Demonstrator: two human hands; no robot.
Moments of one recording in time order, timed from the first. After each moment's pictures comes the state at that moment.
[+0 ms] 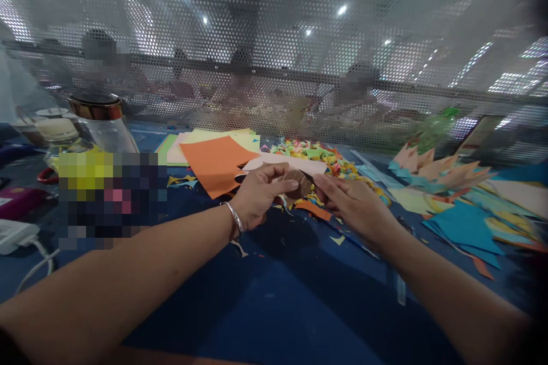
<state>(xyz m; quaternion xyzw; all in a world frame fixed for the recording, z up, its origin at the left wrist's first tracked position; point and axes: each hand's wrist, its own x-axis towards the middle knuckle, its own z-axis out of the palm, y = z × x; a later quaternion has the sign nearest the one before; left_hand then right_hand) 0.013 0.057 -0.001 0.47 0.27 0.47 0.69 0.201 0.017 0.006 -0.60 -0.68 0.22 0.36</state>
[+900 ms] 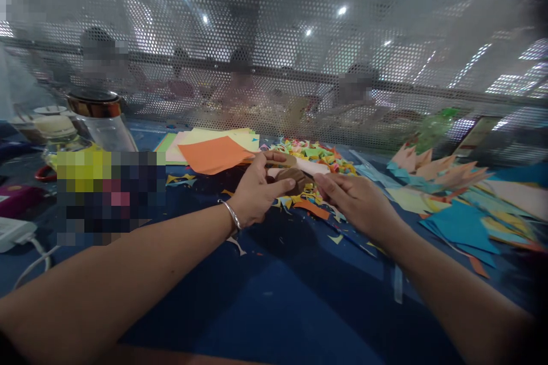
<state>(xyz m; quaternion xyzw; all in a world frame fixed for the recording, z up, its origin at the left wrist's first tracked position) 0.010 0.055 0.003 0.54 0.22 0.49 0.65 0.203 0.013 0.023 -0.59 -0.74 0.06 0.32</state>
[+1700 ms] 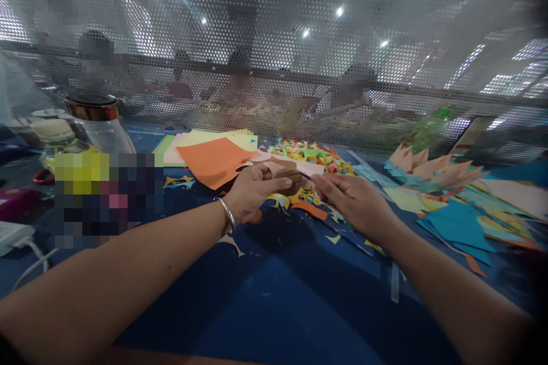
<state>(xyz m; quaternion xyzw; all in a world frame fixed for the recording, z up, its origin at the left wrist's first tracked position) 0.010 0.068 -0.002 0.51 0.19 0.46 0.70 0.204 0.014 0.026 -0.59 -0.75 0.06 0.30</state>
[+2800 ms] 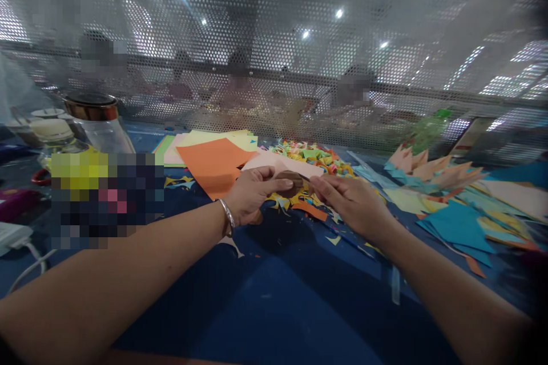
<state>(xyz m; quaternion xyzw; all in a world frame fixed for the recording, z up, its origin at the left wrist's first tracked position) 0.009 0.064 0.001 0.47 0.25 0.45 0.72 0.206 0.016 0.021 -0.58 -0.76 0.05 0.29</state>
